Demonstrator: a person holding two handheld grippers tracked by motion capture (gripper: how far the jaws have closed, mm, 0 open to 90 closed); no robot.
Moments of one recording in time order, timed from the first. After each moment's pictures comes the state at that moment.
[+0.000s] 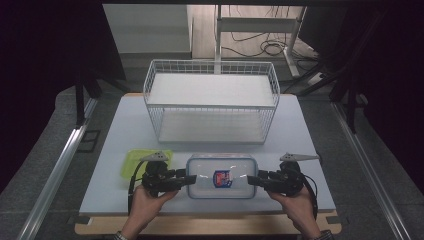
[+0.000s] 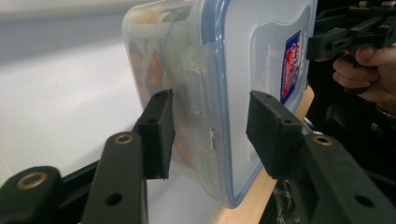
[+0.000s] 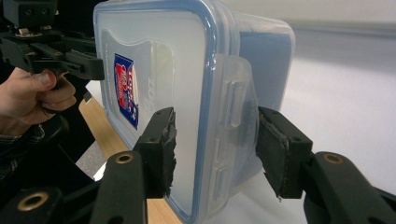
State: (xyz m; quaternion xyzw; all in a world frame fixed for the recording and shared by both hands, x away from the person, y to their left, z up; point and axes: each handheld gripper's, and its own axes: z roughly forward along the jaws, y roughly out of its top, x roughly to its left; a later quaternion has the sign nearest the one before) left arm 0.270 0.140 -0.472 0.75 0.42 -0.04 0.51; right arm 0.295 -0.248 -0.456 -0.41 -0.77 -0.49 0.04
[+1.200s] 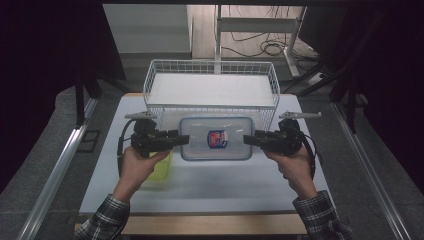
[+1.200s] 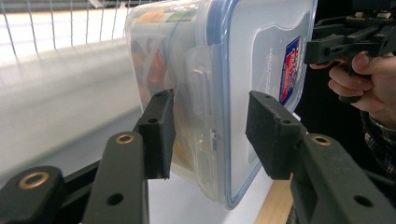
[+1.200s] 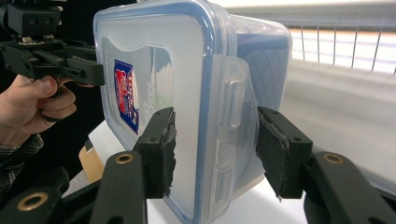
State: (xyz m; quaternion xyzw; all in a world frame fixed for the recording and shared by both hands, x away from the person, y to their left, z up) left arm 0.329 0.167 -0.384 0.74 0.40 0.01 0.54; right arm 0.356 -0.222 -0.369 -0.38 -0.76 -0.52 -0.01
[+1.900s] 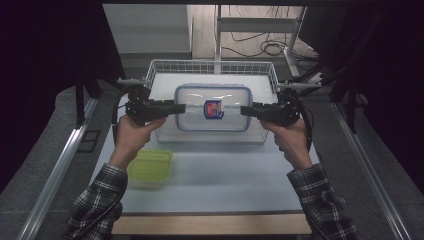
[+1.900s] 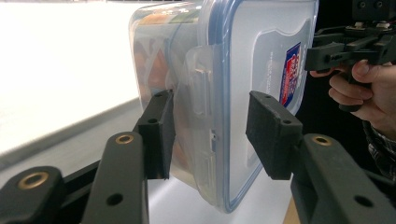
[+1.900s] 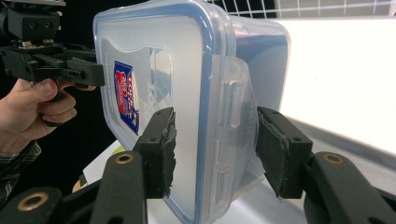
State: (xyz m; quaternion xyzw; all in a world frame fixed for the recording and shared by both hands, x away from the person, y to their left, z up) left arm 0.379 0.182 -0.333 0.73 0.40 0.03 0.56; right arm 0.401 -0.207 -0.321 -0.37 -0.75 -0.54 -0.03
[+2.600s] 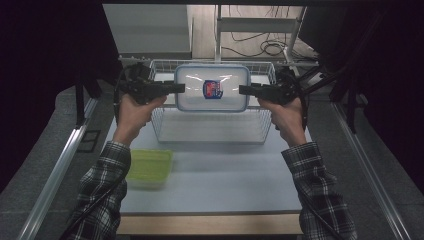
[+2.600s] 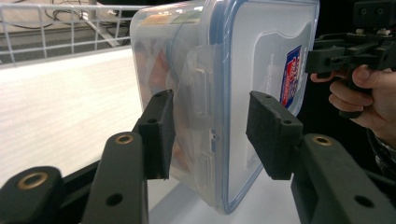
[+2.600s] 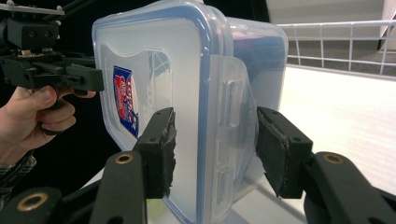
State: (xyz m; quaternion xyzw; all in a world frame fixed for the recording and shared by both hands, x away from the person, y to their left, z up) left arm 0.423 0.188 -0.311 0.72 0.40 0.04 0.56; right arm 0.446 -0.199 -0.300 -0.37 -0.74 -0.56 -0.03
